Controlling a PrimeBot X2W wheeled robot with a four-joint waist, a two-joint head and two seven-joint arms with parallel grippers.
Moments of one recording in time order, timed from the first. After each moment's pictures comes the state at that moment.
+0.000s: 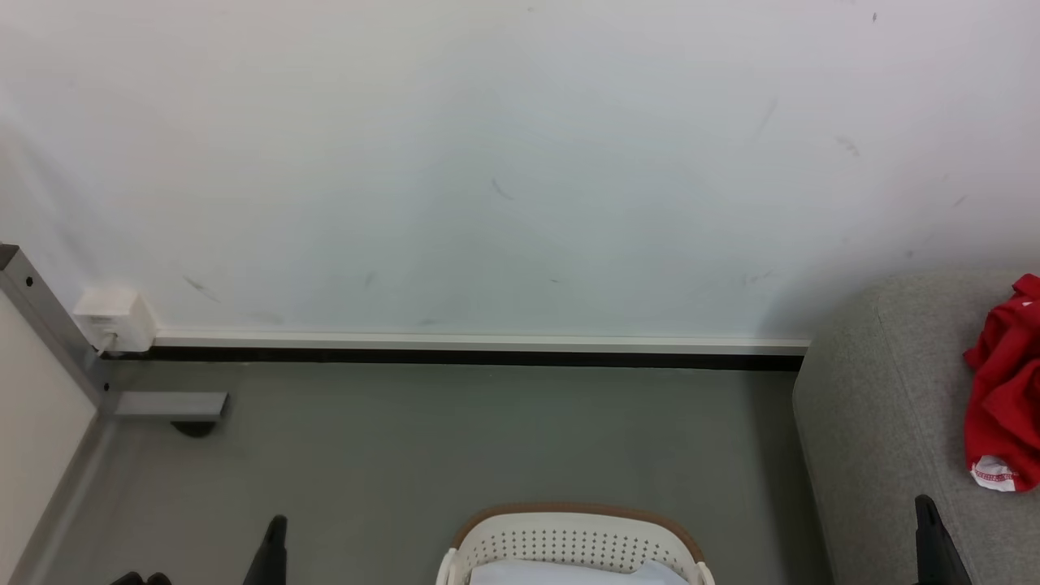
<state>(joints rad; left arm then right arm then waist) 0.03 0.14 -0.07 0.22 -0.97 0.01 -0.08 0.00 -0.04 -0.08 0.28 0.85 0.13 -0.06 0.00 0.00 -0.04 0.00</state>
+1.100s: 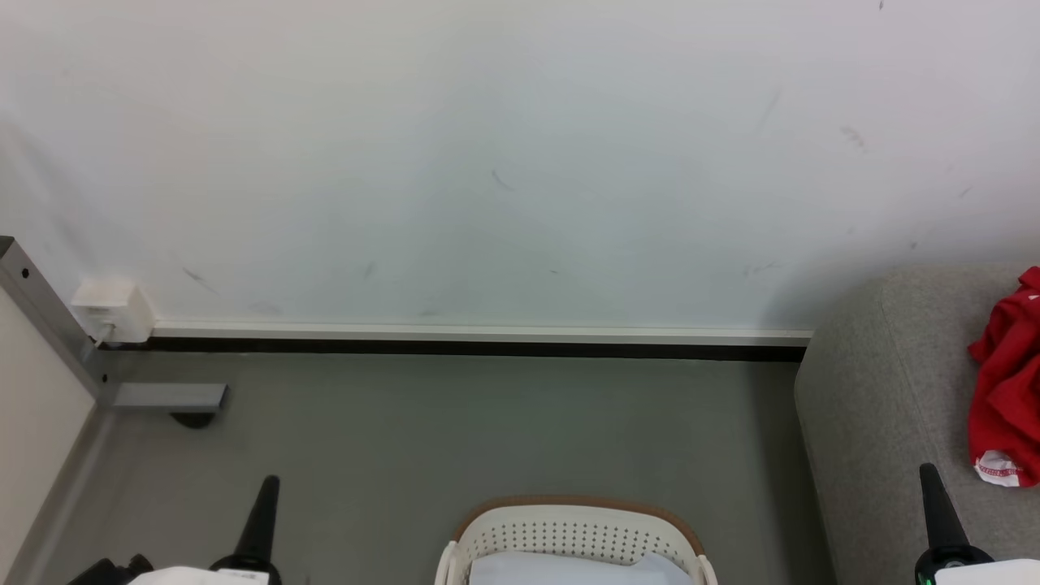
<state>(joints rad) -0.04 0.10 0.02 0.23 -1.29 -0.06 0.01 -0.05 -0.04 -0.10 0.26 1.23 0.13 0.03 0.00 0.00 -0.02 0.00</state>
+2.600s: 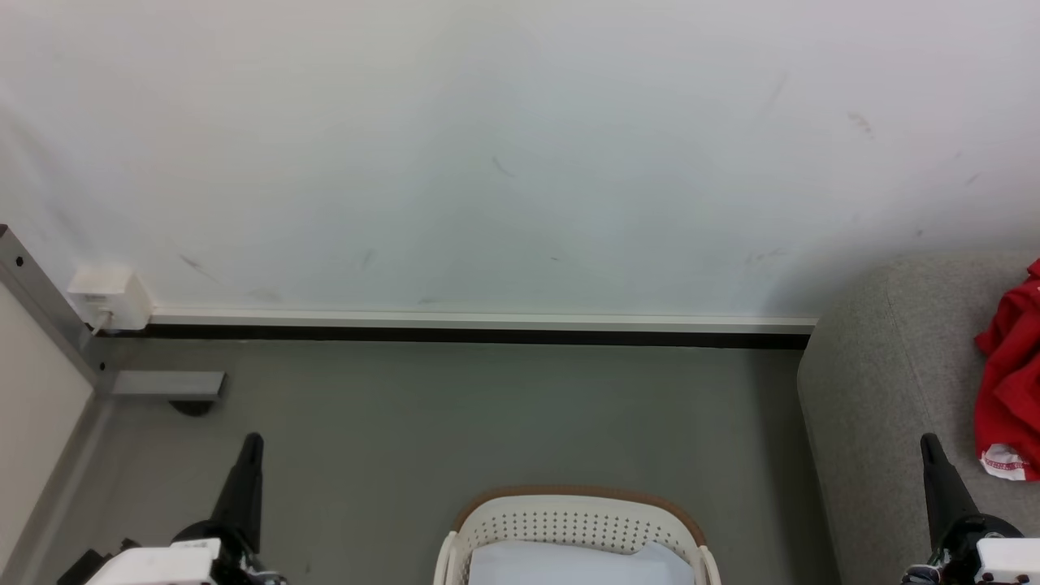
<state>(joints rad) -0.10 0.05 0.11 0.24 -1.60 -0.13 0.11 -0.10 -0.05 -0.11 0.25 1.59 0.13 0.11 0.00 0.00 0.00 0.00</state>
